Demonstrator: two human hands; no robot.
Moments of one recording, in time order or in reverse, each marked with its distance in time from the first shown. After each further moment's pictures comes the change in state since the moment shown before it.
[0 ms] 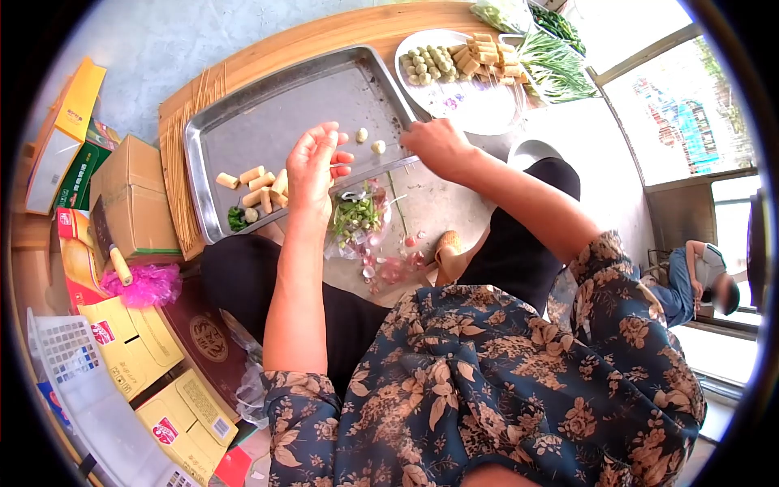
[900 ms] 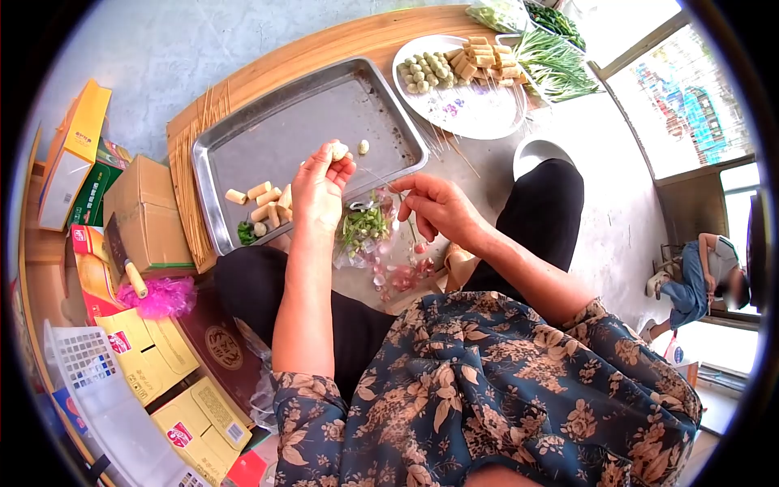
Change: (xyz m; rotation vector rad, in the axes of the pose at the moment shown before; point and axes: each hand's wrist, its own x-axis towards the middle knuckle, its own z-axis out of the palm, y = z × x) left_hand 0.016 -0.023 -0.008 -0.434 -0.071 -0.070; right_hand -0.076 -0.062 -0.036 1.753 0.068 0.324
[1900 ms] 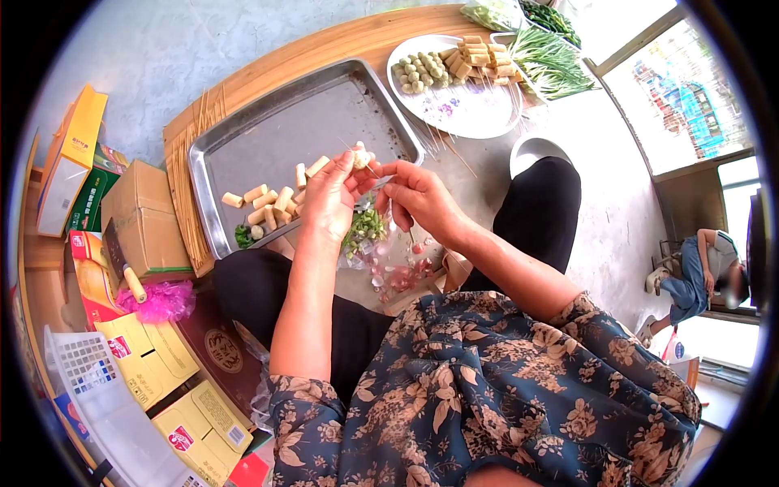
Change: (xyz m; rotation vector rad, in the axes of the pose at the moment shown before) left_hand -0.017 -0.003 0.024 0.089 -0.095 -0.150; right_hand 0.020 -0.001 0.016 0.141 0.035 -0.079
